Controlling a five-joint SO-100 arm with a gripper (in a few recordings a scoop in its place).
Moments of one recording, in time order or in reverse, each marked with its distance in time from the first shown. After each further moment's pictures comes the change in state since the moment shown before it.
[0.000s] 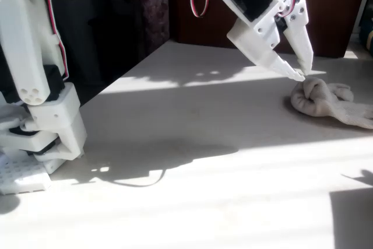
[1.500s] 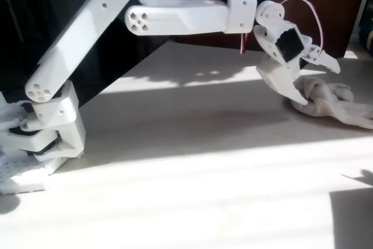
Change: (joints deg) arm -7.5 -34.4 -35.1 6.2 0.0
